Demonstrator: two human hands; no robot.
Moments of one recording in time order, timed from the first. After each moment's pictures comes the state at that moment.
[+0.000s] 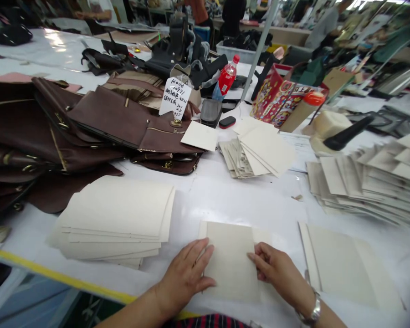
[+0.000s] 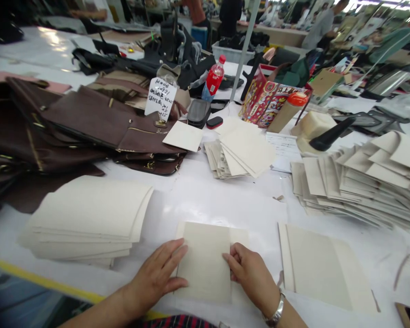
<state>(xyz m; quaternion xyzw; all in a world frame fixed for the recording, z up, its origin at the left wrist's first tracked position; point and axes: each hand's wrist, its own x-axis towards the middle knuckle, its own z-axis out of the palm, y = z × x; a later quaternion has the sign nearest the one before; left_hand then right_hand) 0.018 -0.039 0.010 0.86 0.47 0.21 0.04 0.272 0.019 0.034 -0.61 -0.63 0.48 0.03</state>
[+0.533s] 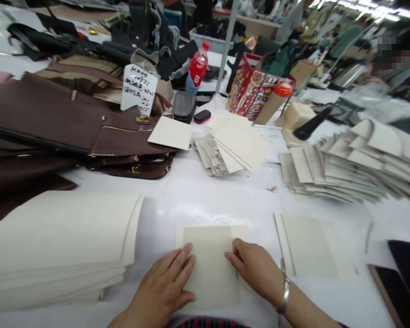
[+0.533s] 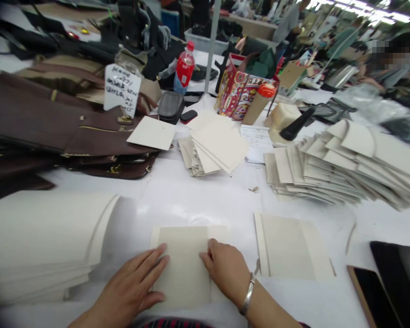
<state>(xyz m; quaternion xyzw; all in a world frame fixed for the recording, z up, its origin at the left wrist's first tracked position) 0.017 -0.029 0.017 0.89 0.44 0.07 0.04 0.264 0.032 0.052 -0.59 -0.76 0.27 -0.07</state>
